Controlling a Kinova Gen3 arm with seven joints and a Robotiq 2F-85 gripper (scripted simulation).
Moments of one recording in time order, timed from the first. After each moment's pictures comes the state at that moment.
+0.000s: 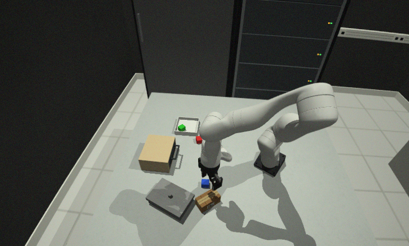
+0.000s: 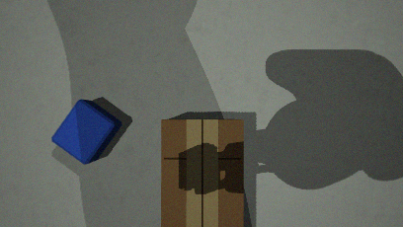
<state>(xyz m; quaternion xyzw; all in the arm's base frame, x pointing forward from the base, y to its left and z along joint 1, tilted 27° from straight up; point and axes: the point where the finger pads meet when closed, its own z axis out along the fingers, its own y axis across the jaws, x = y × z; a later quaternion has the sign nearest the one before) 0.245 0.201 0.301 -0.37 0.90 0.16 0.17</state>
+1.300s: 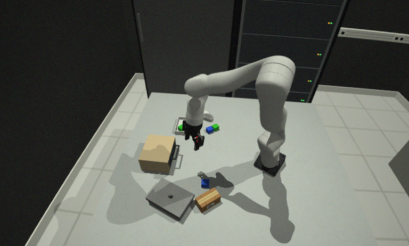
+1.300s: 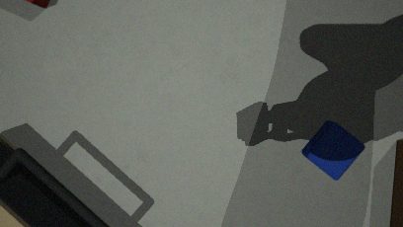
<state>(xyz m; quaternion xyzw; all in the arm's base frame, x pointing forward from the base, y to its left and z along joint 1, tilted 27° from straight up) 0.353 0.033 0.303 -0.38 0.89 0.14 0.22</state>
